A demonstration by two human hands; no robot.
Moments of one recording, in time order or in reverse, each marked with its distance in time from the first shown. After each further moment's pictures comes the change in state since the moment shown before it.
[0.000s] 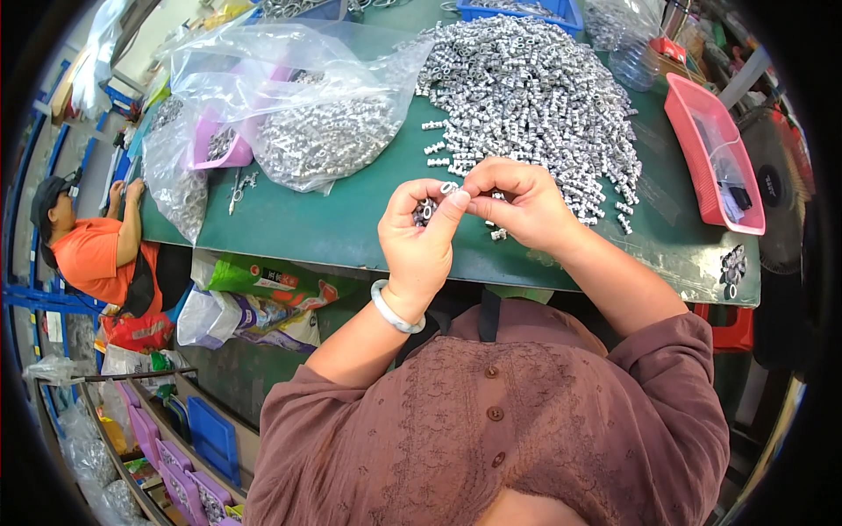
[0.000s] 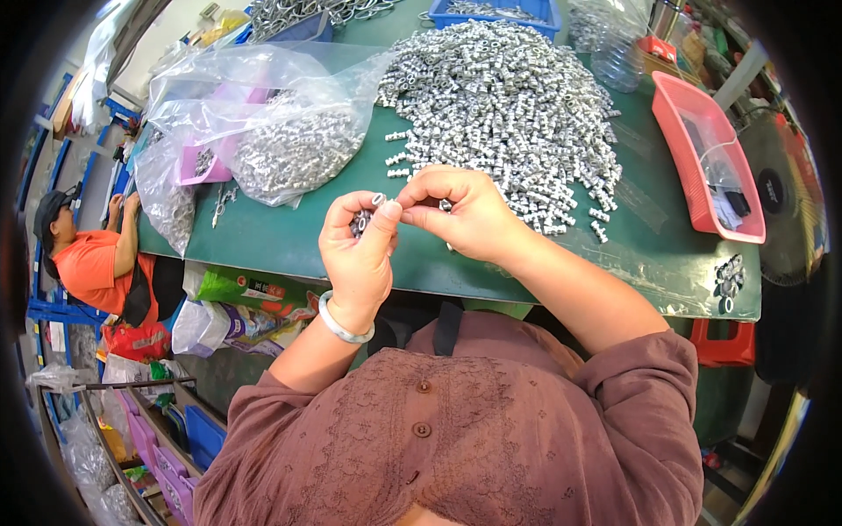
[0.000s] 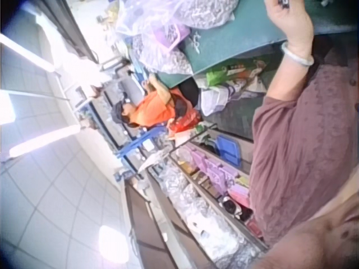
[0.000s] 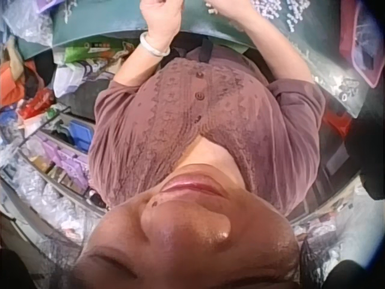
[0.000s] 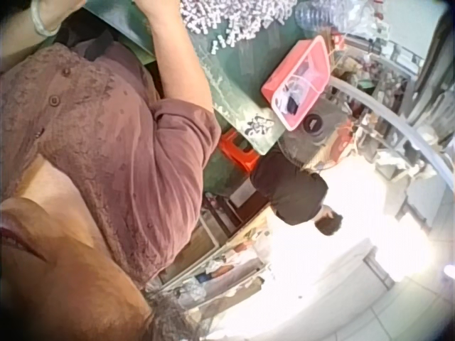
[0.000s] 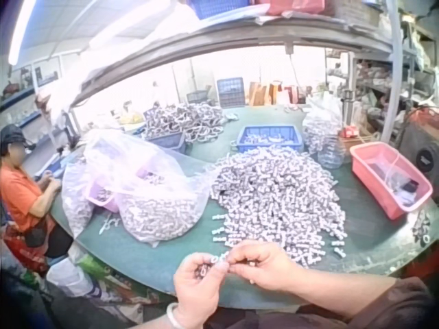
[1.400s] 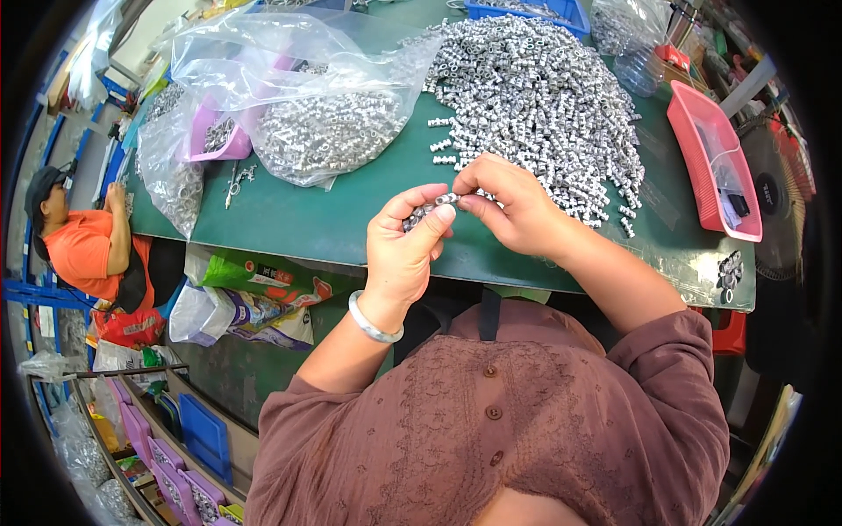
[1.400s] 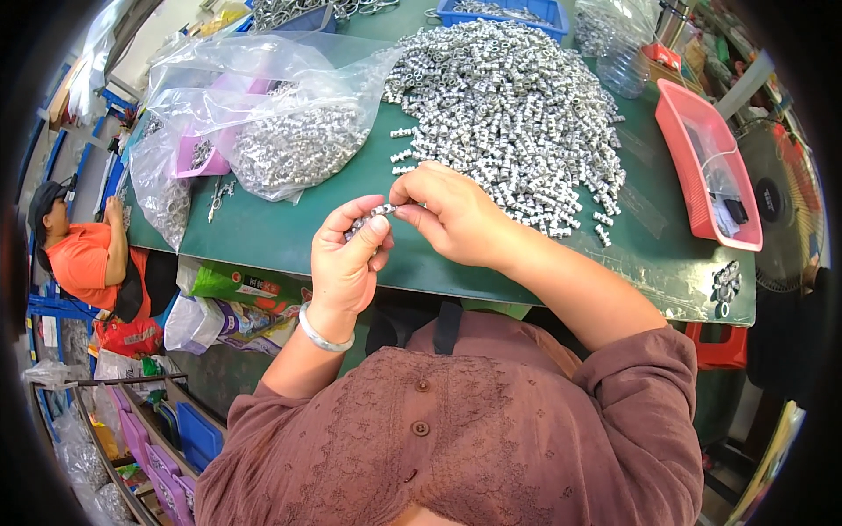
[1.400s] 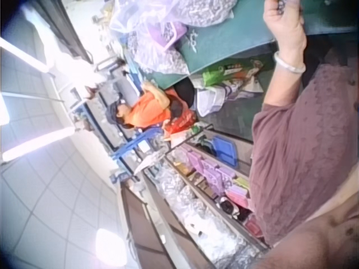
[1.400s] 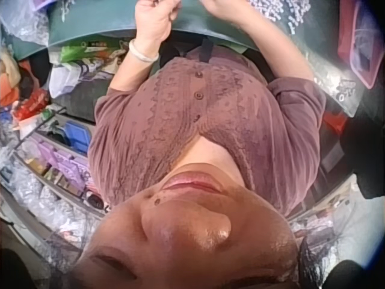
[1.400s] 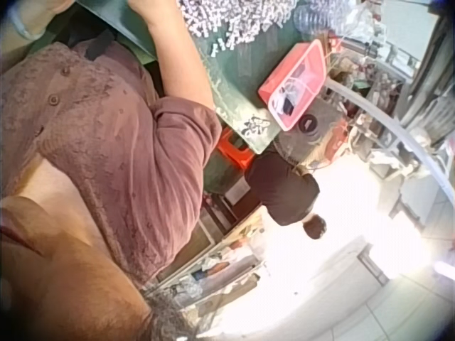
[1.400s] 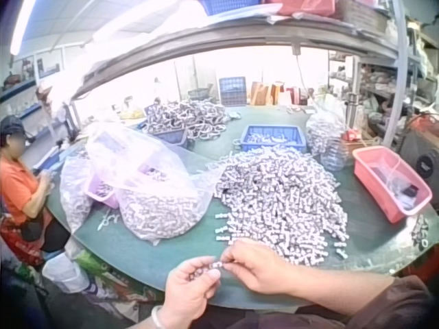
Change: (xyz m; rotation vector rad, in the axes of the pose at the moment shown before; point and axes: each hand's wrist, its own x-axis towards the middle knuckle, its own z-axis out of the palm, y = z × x) left_hand -0.002 0.015 -0.029 0.018 -0.087 -0.228; right_hand 0.012 0.000 0.009 -0.462 -0.106 -0.308
